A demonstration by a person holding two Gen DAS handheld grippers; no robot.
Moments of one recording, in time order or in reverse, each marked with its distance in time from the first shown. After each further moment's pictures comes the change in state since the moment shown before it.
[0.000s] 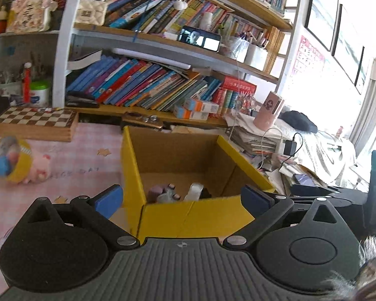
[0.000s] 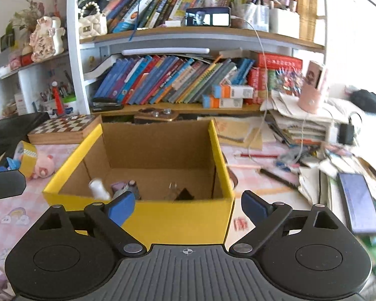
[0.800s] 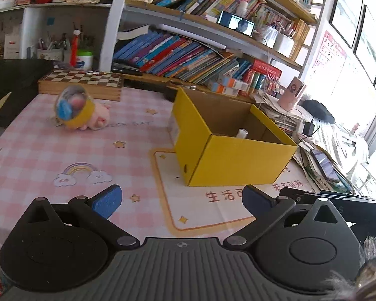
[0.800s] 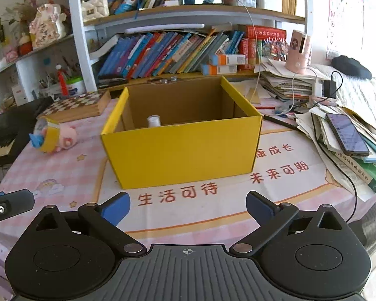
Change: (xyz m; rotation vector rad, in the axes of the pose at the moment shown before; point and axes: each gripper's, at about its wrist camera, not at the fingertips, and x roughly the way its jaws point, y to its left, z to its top) left arm -0.083 0.068 -0.054 -0.077 0.091 0.083; right arm -0.066 0.081 -0.054 0.076 0.096 -0.066
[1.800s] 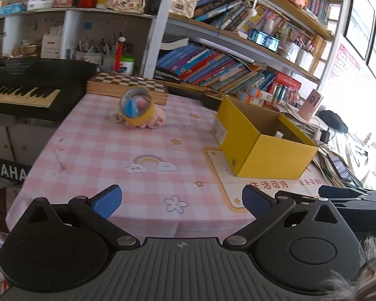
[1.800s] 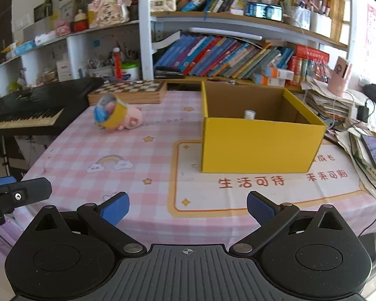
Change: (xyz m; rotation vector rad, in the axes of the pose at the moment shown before) left arm -0.077 0.084 -0.024 -0.038 -0.046 0.082; right arm -0.036 0.119 -0.033 -0.161 -0.014 0.091
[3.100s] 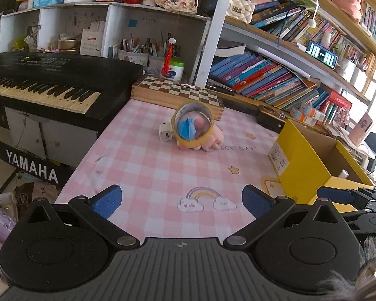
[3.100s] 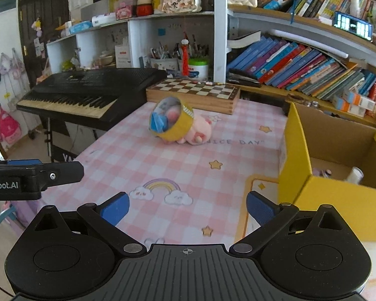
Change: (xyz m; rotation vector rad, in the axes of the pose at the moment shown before) left arm 0.071 0.046 0.055 -0.088 -0.004 0.192; right arm 0.095 0.043 0.061 -0.183 0.014 0.290
